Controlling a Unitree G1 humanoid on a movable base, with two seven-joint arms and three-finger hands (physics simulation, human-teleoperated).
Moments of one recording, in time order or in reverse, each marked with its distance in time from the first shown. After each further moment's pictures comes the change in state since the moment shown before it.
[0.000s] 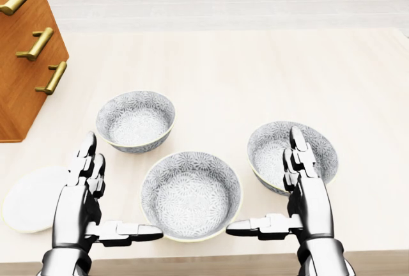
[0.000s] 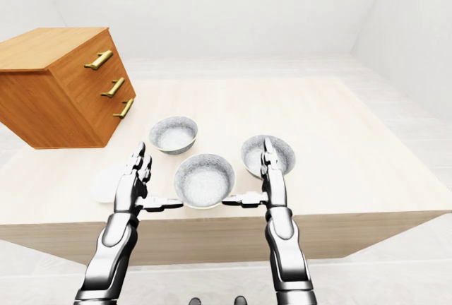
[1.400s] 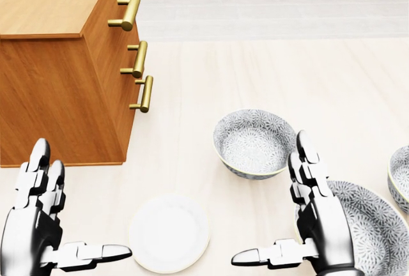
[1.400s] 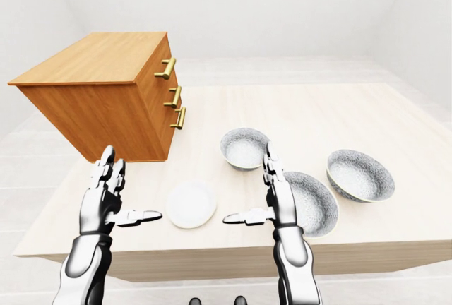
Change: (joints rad) left arm 0.195 -0.025 0.119 -0.266 0.002 -0.016 -0.079; right arm 0.205 0.014 0.009 -0.278 -0.027 -0.013 0.107
